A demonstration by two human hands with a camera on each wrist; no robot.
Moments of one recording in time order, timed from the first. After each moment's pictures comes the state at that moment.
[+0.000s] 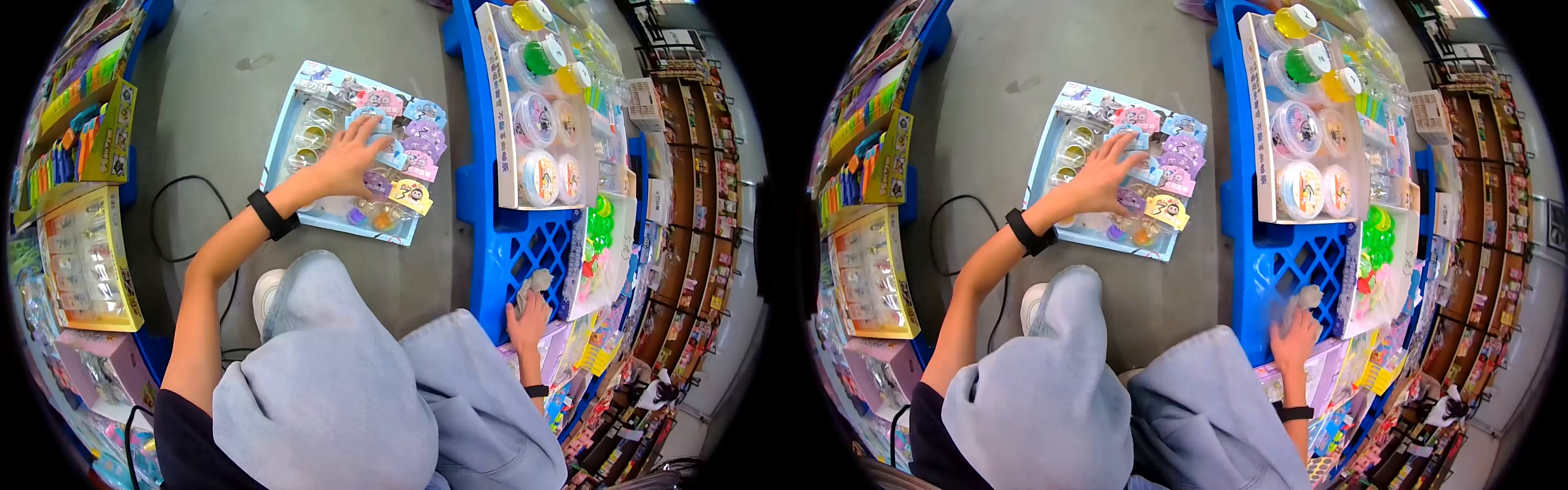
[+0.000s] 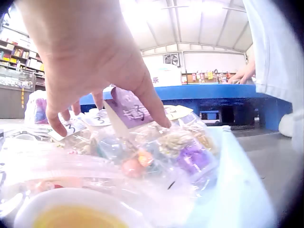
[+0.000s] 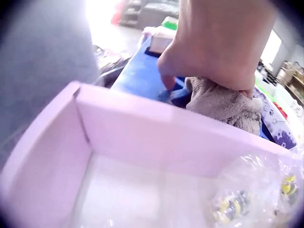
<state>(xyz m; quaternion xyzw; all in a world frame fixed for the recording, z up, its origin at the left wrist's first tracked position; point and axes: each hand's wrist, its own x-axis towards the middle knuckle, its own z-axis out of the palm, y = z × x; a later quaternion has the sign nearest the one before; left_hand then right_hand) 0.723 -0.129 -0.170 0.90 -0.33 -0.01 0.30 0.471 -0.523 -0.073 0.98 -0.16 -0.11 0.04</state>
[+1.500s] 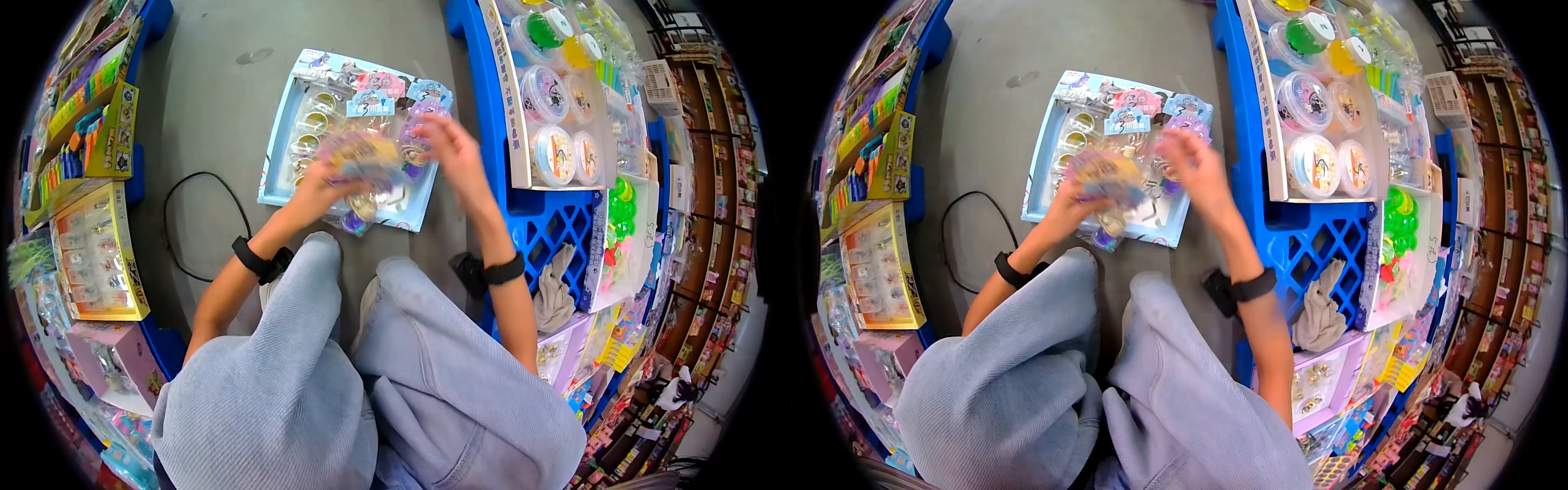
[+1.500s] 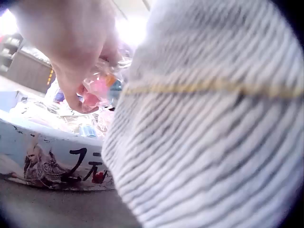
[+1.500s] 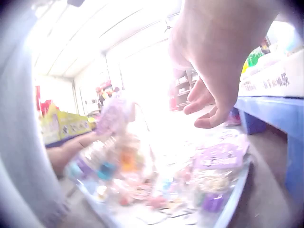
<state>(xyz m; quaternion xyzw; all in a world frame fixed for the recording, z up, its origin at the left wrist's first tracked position) 0.660 -0.103 -0.163 0.71 -0.22 -0.14 0.66 0.697 -0.326 -0.099 0.73 0.00 -0.15 -0.67</state>
